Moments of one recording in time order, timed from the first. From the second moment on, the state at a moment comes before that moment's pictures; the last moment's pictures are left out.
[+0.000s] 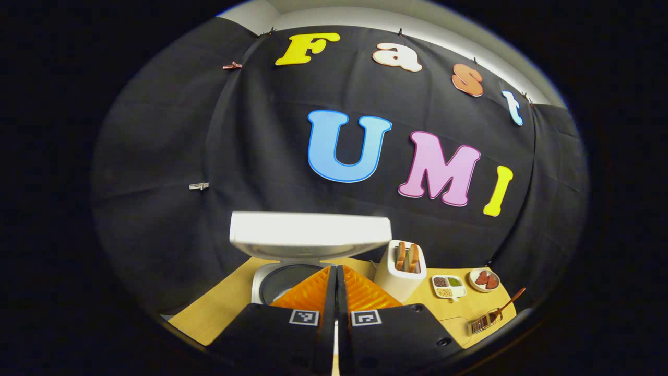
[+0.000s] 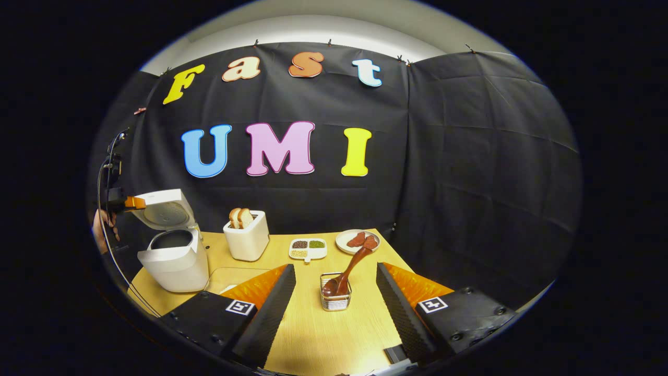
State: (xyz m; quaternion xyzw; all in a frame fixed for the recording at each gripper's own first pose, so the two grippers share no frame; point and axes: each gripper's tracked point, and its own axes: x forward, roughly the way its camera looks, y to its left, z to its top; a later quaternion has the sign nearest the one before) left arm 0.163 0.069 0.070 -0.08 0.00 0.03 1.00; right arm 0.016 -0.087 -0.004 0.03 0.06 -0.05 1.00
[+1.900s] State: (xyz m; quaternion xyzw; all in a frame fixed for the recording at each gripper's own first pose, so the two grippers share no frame) left arm 0.040 -0.097 -0.093 -0.09 0.14 0.10 0.98; right arm 0.267 -0.155 -0.194 0.12 0.23 0.04 0.97
